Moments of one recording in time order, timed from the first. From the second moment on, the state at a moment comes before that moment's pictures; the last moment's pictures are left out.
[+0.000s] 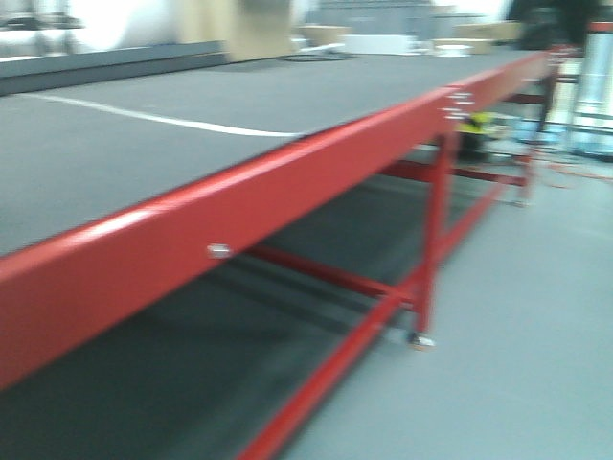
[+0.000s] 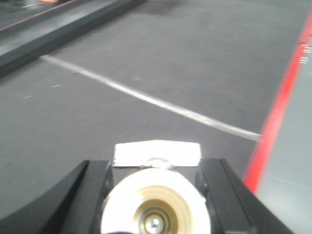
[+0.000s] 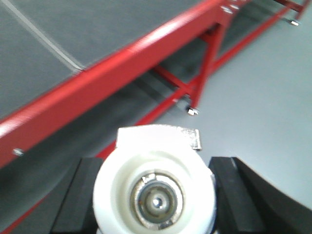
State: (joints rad) left arm 0.06 1.25 -1.65 -0.02 0.82 0.07; right arm 0.15 1.26 -1.56 0.12 0.95 -0.10
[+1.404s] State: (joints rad) left arm 0.06 1.25 -1.65 -0.03 0.82 0.07; right arm 0.15 1.26 -1.56 0.11 0.95 -0.10
